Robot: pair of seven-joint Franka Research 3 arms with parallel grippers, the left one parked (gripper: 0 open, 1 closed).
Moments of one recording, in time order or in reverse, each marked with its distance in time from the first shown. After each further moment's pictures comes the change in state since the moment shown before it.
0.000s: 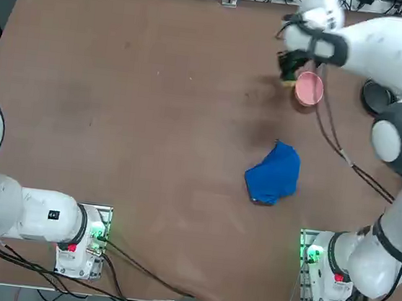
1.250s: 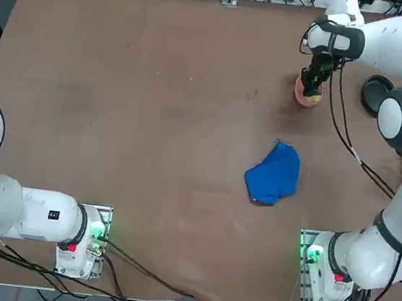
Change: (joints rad) arm -0.130 0.107 0.011 -0.020 0.001 -0.056 -0.173
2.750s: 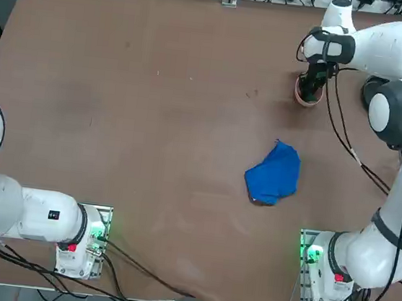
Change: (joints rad) arm -0.018 0.091 0.006 0.010 0.017 0.101 -0.001
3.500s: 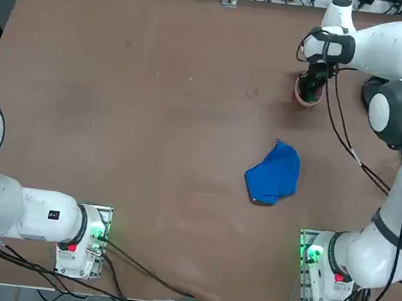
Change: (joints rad) arm 0.000 -0.001 0.000 0.001 0.000 -0.001 0.000
